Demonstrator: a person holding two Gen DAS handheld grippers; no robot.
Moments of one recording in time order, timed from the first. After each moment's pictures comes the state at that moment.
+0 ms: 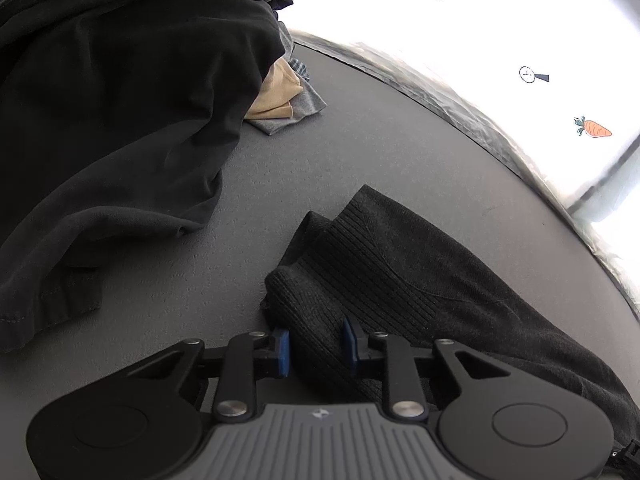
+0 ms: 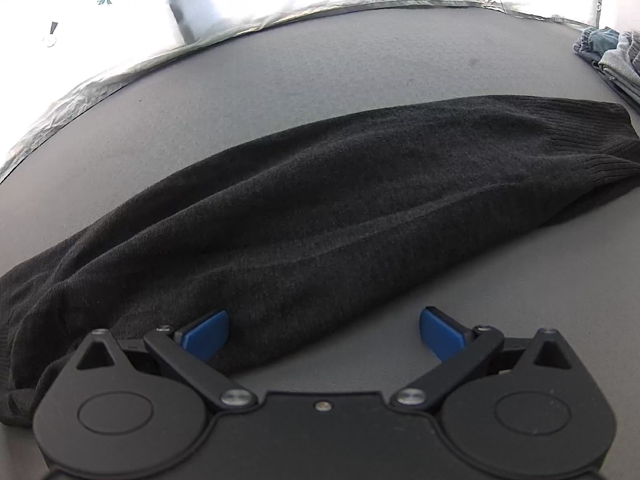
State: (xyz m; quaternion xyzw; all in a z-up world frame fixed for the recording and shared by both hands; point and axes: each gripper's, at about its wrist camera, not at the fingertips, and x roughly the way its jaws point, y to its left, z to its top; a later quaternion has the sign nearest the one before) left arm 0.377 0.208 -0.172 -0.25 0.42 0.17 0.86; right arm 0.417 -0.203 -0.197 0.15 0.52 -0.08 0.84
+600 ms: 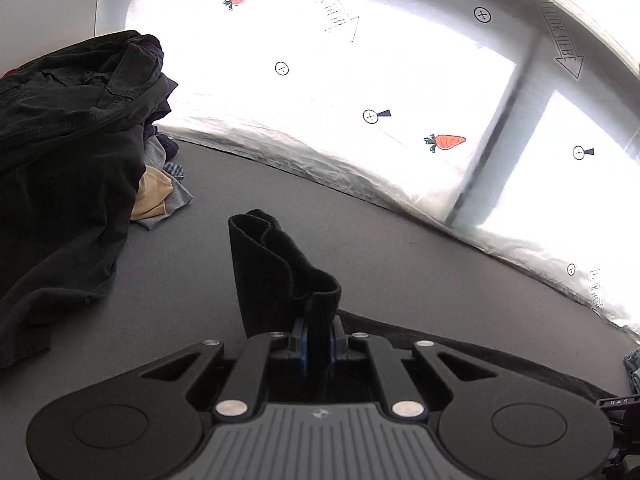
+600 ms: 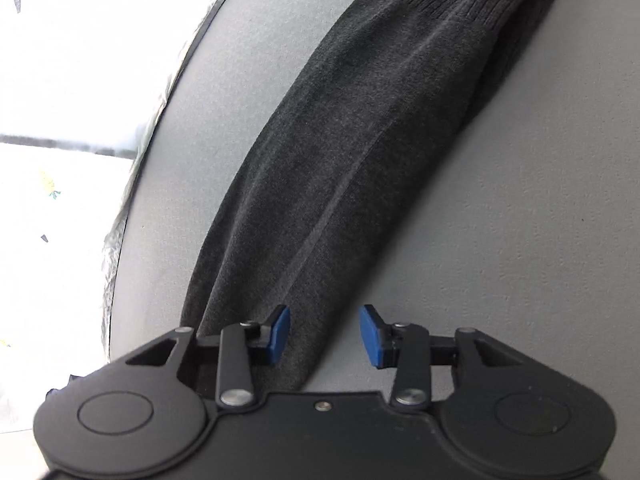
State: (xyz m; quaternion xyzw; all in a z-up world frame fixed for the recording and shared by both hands) left arm 0.351 0.075 -0.085 -0.16 0.31 0.08 0.93; right arm 0.399 -0.321 -0.199 0.48 0.51 -0.06 0.71
